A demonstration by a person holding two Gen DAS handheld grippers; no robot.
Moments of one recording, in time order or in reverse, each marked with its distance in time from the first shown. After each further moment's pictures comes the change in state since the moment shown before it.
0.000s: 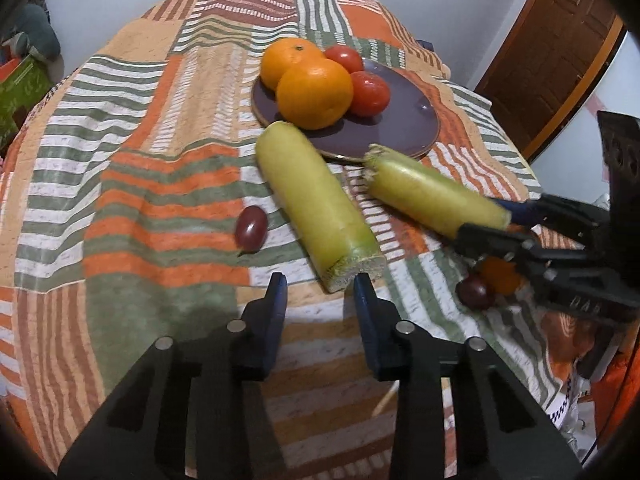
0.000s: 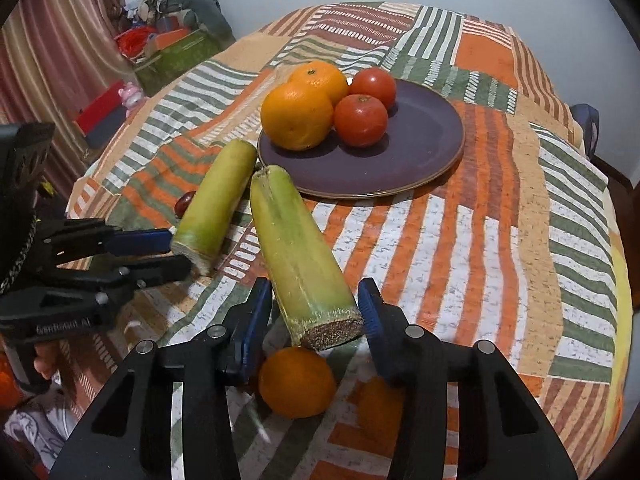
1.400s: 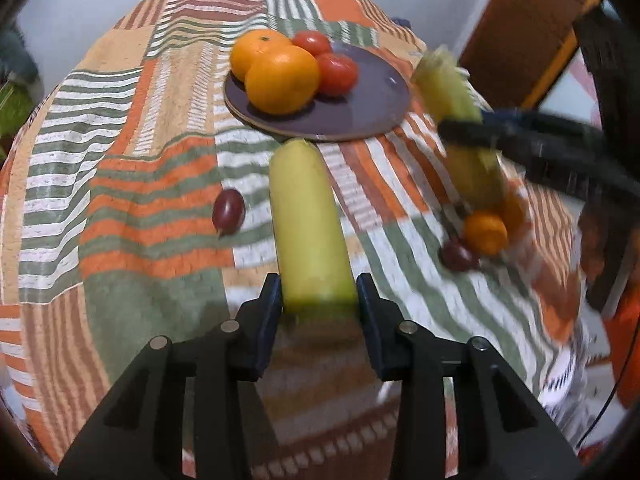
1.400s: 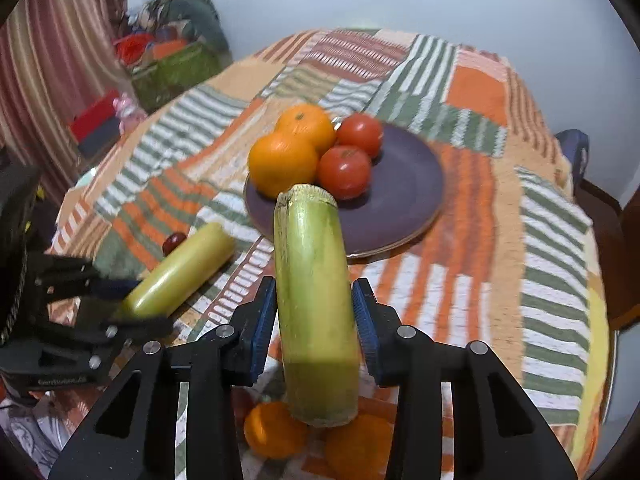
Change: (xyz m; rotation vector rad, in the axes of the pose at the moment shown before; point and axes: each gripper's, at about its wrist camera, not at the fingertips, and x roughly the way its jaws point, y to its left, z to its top) left arm -0.002 -0.016 -0.009 0.119 0.067 -0.019; right arm -0.017 -0.004 0.028 -0.030 -0.078 -0.060
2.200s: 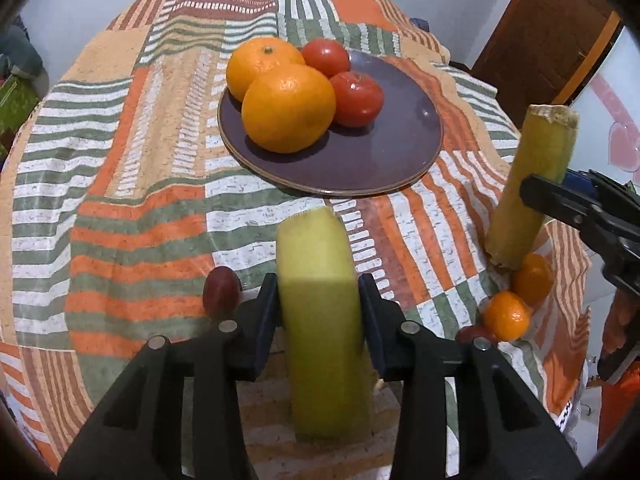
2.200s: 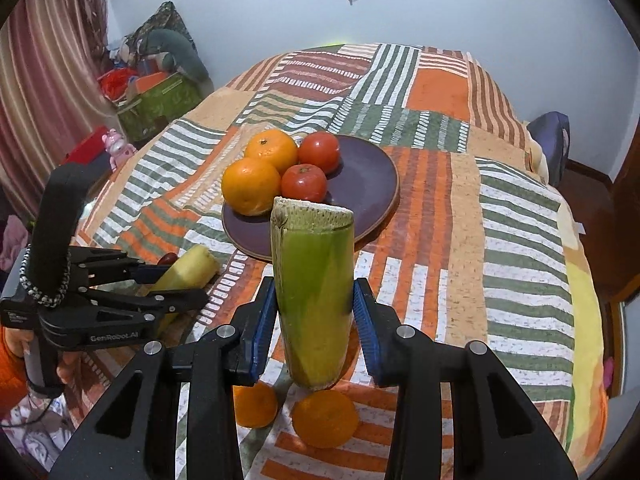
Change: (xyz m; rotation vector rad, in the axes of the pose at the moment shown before) left arm 0.030 0.005 0.052 -0.057 -0.001 0.028; right arm -0.016 -0.024 -0.008 0.097 -0.048 -0.008
